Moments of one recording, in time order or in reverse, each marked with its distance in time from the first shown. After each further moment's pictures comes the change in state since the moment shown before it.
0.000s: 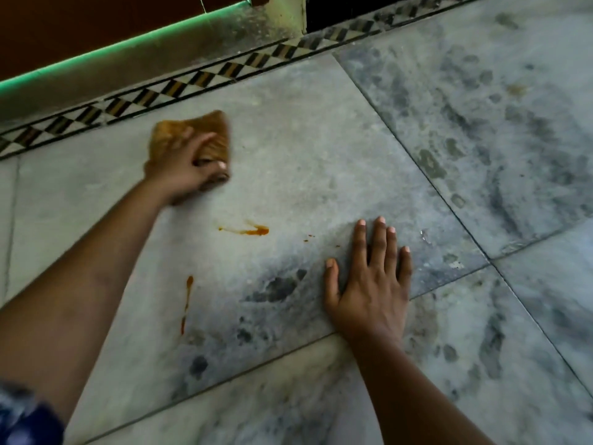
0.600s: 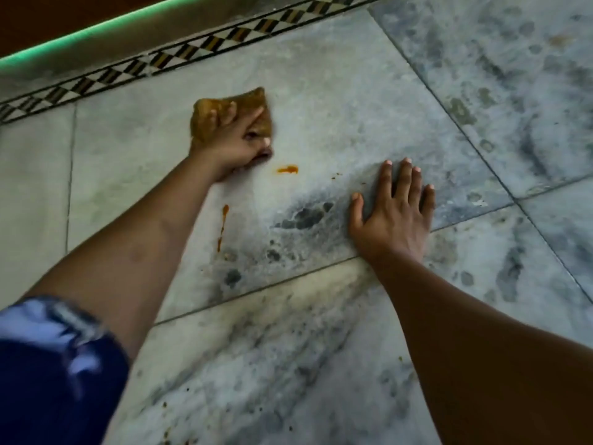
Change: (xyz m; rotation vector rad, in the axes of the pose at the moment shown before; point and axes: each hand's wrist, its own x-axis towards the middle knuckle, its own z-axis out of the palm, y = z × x) left_hand -0.072 0.016 0.014 -0.034 -0.112 -0.046; right_hand -0.001 0.001 -0.005 0.008 -0.135 -0.026
